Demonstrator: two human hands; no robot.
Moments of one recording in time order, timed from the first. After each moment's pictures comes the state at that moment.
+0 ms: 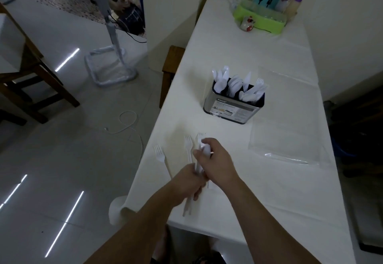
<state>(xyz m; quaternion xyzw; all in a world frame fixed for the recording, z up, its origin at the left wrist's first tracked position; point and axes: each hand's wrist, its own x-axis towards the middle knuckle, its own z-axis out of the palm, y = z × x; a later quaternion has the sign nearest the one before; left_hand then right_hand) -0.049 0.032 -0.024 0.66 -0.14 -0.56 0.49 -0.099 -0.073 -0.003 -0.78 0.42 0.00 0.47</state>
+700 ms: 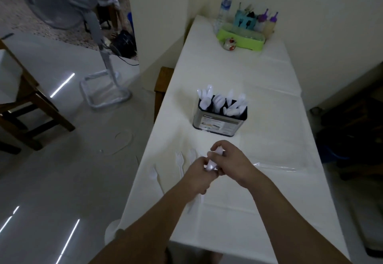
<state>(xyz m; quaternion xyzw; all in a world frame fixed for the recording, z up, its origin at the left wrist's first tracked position) -0.050 -0.032 0.004 0.70 -0.19 -0.51 0.47 -0.123 -0.137 0.056 -0.75 0.39 -0.01 0.53</state>
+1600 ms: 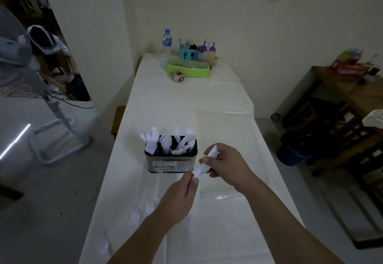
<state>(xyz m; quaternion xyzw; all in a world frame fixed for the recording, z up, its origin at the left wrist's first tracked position) -0.052 -0.128 0.030 0.74 -0.46 -0.30 0.38 -0.158 -0.259 0.117 -0.69 0.41 -0.16 0.57</state>
